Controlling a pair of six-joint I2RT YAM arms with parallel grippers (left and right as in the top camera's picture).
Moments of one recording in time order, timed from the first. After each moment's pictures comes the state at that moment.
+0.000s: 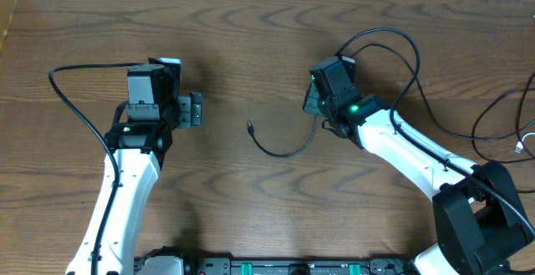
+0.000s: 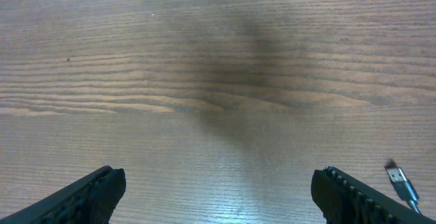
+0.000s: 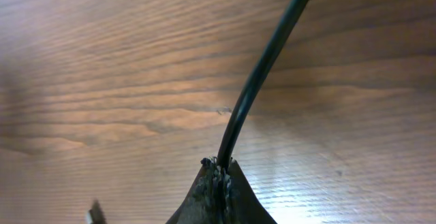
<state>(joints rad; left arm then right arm) -0.01 1.29 0.92 -0.50 -0.09 0.09 0.54 1.72 1.10 -0.32 0.15 0.77</state>
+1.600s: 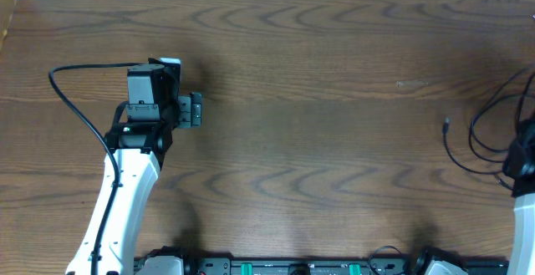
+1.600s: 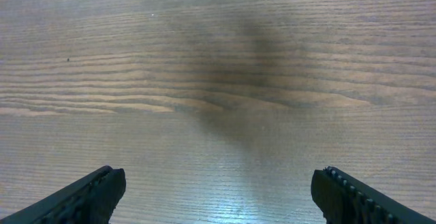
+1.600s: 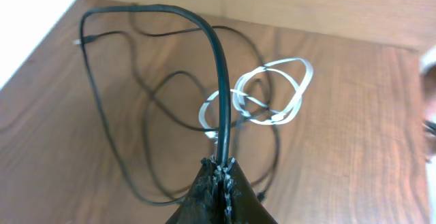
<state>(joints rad) -0.01 1.29 0.92 -0.50 -0.09 0.09 -0.38 1.06 1.10 -0.85 0.62 0.70</state>
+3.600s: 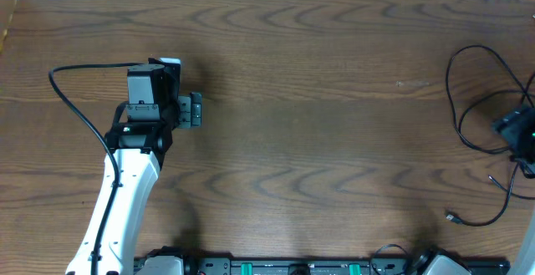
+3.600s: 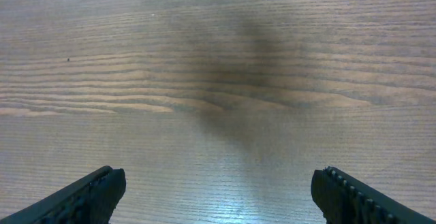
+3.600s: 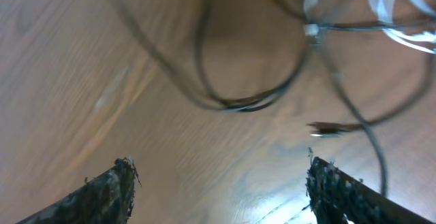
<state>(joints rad) -0.01 1.29 0.92 -0.50 -0.09 0.09 -0.57 1.22 1.10 -0.91 -0.12 0.35</state>
